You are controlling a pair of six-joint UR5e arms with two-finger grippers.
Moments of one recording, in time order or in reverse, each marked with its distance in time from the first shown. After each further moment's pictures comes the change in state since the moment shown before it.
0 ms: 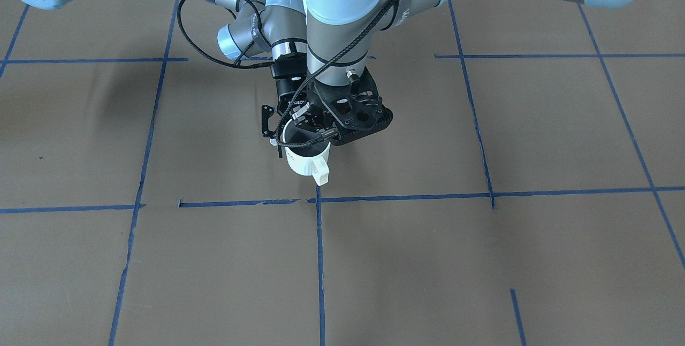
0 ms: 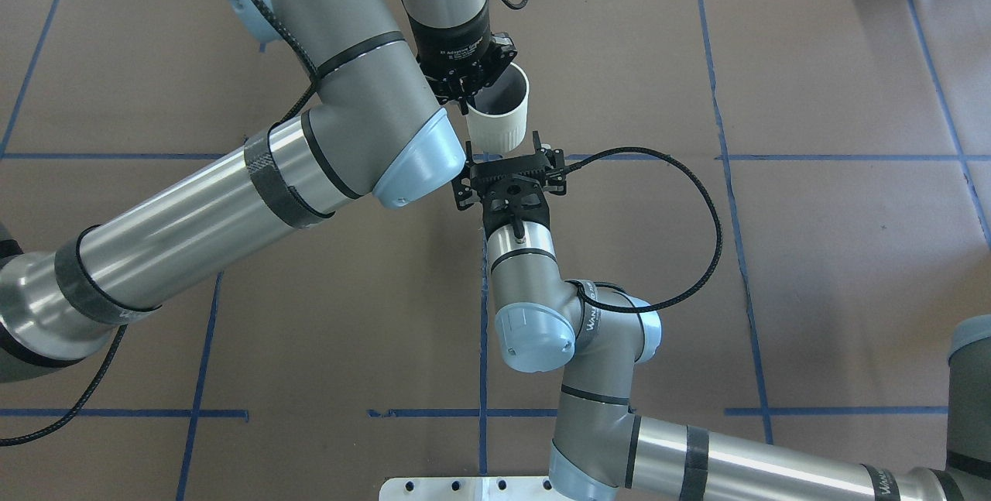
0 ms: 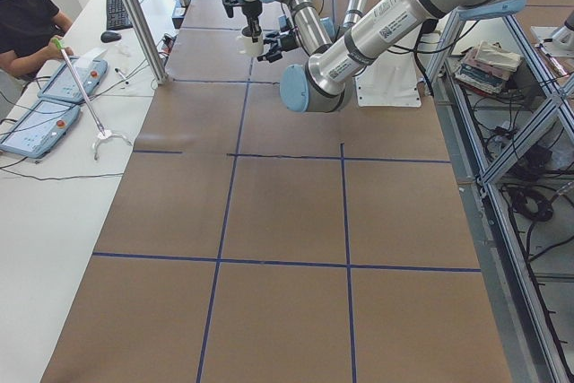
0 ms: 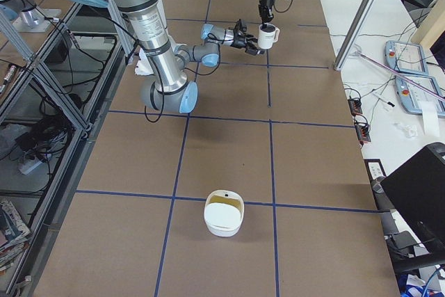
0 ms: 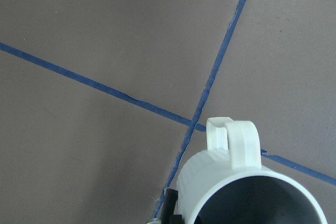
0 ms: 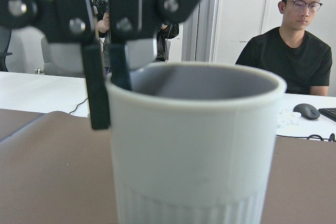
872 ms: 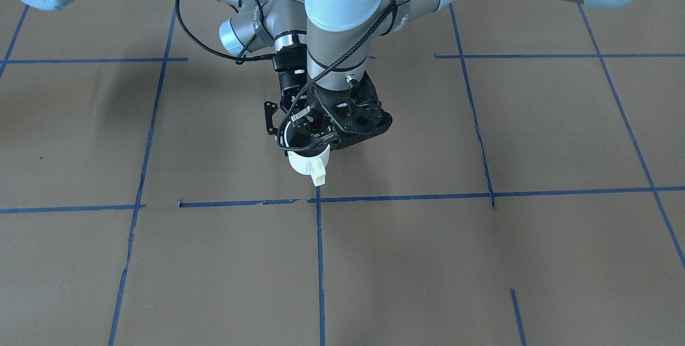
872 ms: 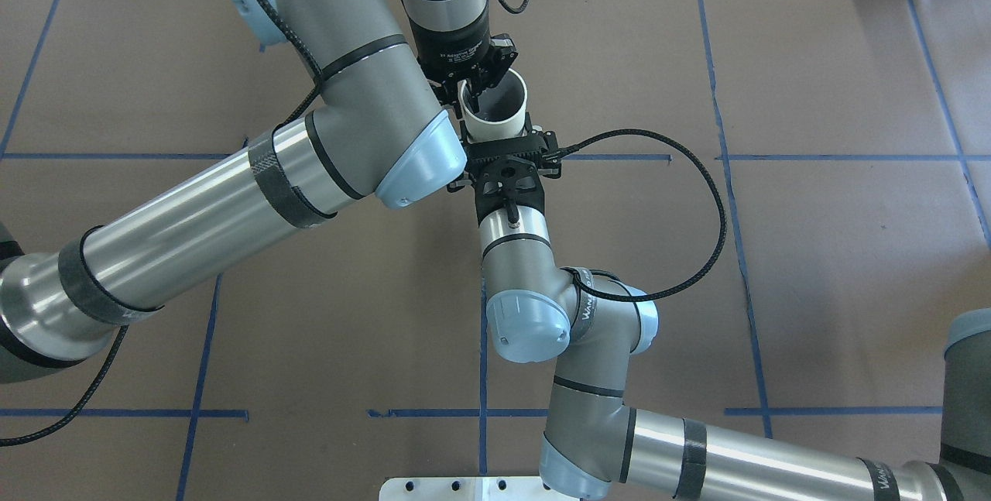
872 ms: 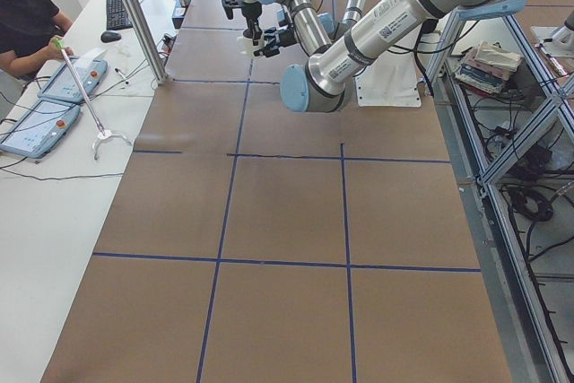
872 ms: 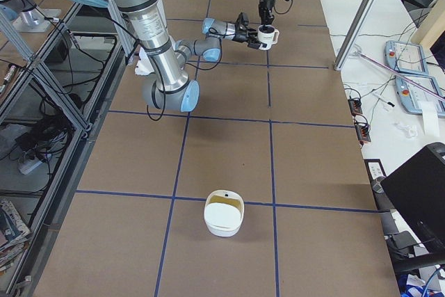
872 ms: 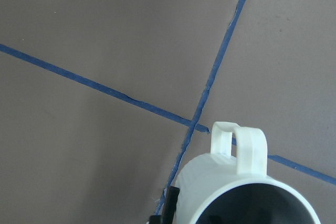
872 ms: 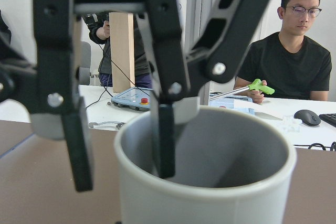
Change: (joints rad) left arm 0.004 0.001 0.026 -0.007 0.001 0.008; right arm 0.018 0.017 0.055 -0.031 0.004 0.001
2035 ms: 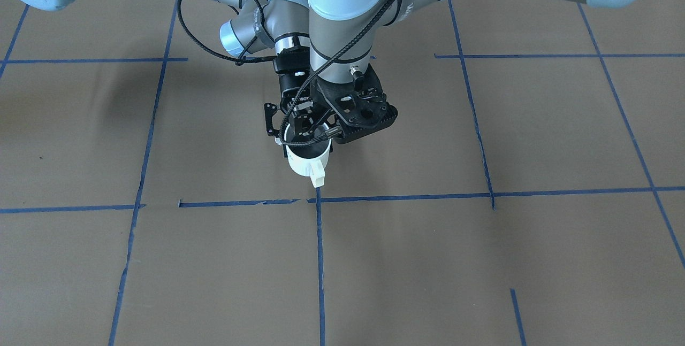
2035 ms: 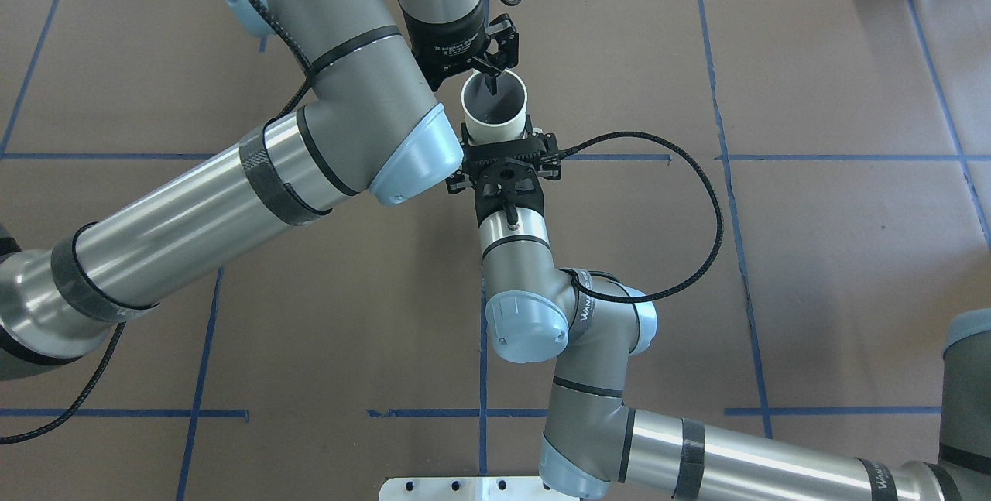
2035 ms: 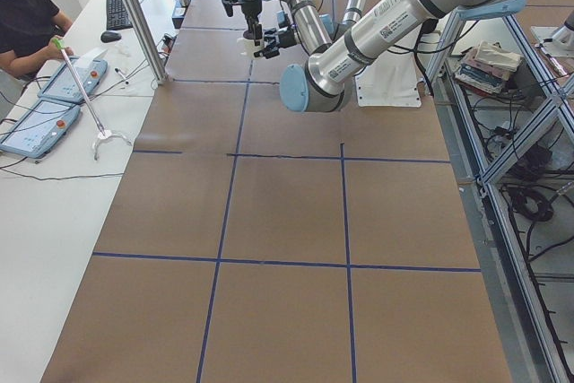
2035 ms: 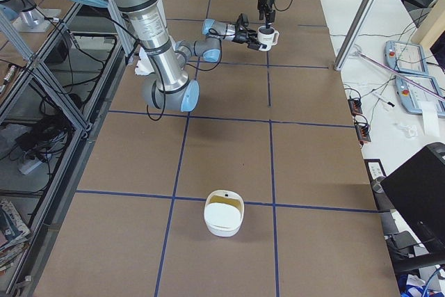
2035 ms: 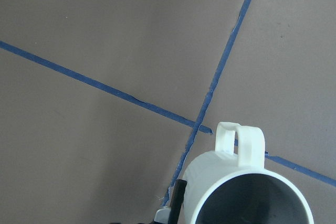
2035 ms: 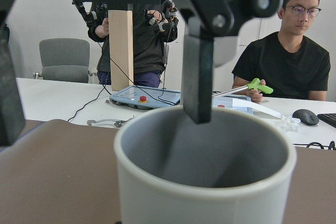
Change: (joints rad) left arm -0.007 -0.001 -0.016 0.024 0.003 0.002; right arm -0.001 0.003 -0.012 0.000 -0.003 0.000
